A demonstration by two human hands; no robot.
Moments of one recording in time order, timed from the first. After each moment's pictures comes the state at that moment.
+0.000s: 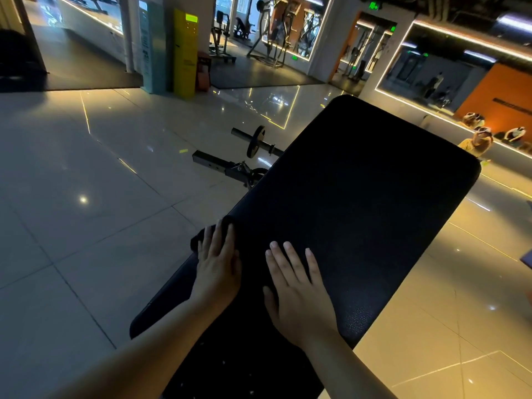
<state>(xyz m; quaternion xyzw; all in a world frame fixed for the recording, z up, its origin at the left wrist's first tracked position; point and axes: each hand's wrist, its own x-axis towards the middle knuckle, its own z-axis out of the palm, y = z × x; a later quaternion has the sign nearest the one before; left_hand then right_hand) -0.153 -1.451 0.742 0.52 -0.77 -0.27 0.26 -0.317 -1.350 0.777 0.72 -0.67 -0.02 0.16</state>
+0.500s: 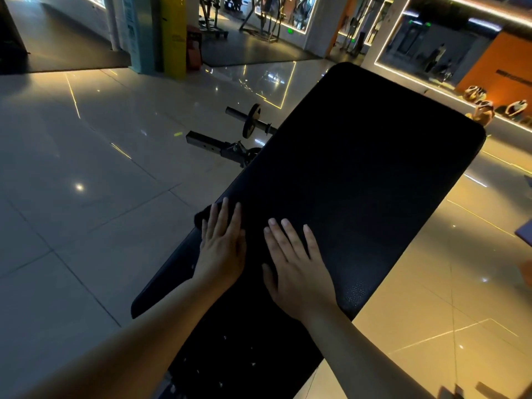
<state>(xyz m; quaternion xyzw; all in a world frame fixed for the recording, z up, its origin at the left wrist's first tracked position) -0.161 -1.449 0.743 0.49 -0.80 -0.25 0.25 -0.316 -1.350 0.780 0.72 -0.68 -0.03 0.16</state>
